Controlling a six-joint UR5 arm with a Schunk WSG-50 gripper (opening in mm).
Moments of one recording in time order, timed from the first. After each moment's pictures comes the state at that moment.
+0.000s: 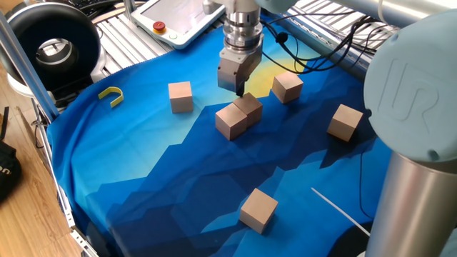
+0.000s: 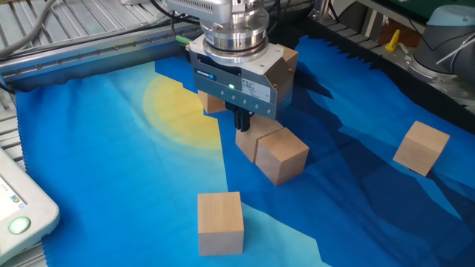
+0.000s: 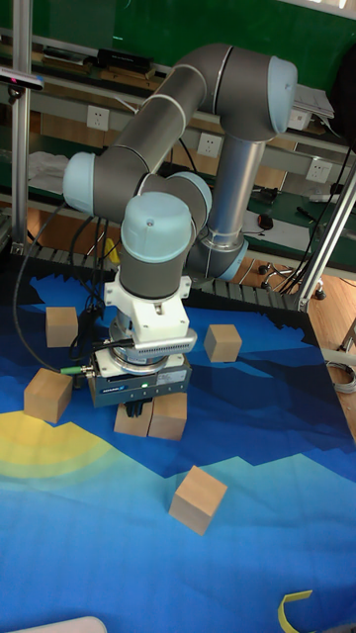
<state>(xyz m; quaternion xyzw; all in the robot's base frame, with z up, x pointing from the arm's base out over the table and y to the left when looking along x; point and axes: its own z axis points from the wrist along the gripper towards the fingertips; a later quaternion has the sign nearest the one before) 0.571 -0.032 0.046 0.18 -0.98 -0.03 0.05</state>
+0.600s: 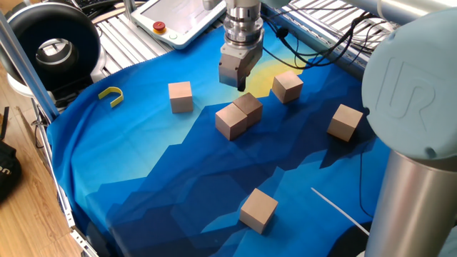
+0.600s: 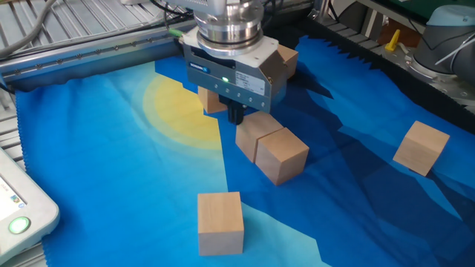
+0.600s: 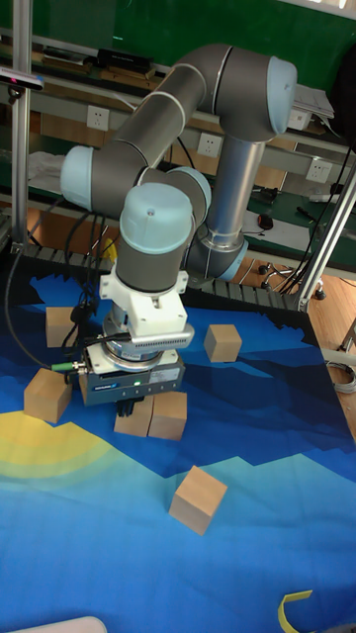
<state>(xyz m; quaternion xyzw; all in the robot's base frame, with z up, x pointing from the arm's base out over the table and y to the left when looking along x) 0.590 -0.055 0.059 0.19 -0.98 0.00 0.03</state>
